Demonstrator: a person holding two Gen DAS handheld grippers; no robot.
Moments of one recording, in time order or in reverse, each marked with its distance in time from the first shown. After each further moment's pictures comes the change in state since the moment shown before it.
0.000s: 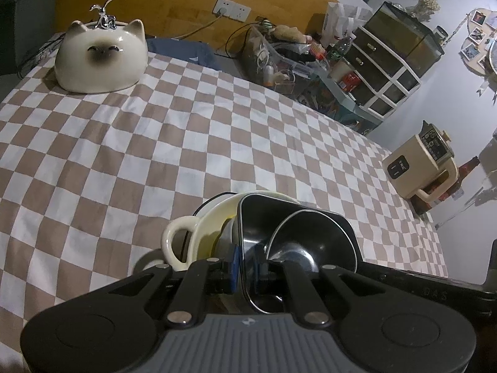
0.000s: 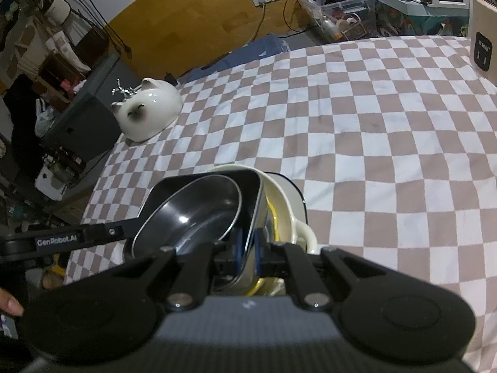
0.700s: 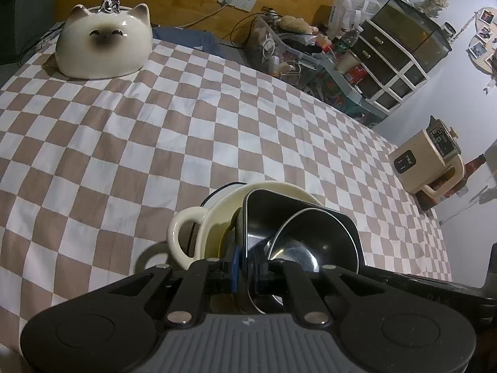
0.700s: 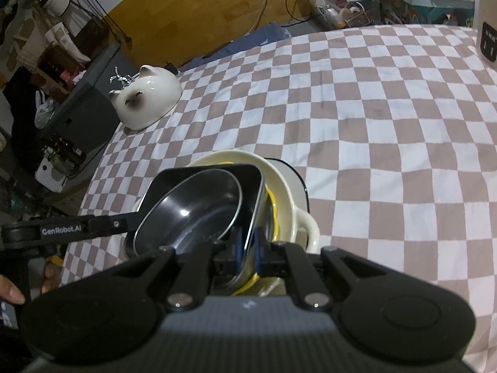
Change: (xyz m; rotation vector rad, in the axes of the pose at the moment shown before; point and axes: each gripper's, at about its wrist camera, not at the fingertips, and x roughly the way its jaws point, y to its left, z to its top) left arm 0.013 0.009 -0.002 -0.019 0.036 0.003; right arm 0.014 0.003 0.000 0.001 0.044 0.012
